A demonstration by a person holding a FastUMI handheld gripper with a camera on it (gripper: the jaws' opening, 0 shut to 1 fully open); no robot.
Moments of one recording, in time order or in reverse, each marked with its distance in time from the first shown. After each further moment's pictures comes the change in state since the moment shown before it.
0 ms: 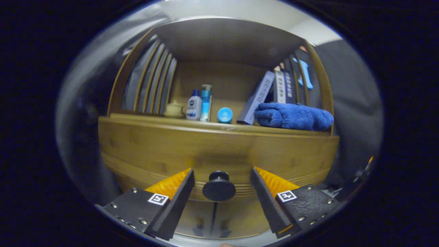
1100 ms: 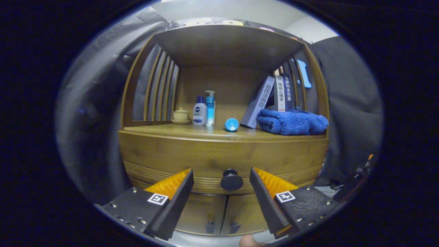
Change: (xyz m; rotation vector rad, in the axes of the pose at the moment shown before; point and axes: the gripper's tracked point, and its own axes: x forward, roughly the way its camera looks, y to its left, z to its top) arm -0.067 0.013 0.037 0.193 0.016 0.027
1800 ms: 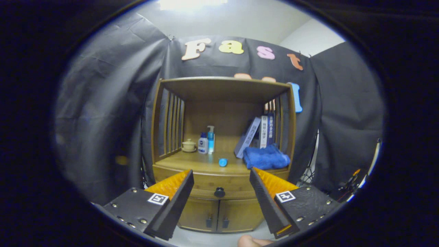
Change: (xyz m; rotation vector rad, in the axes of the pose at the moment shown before) arm -0.155 -0.041 0.167 -0.020 -0.136 0.021
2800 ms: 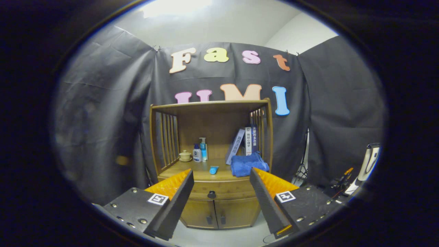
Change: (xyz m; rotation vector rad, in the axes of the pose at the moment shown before) arm -0.062 -0.054 0.064 0.104 0.064 -0.029
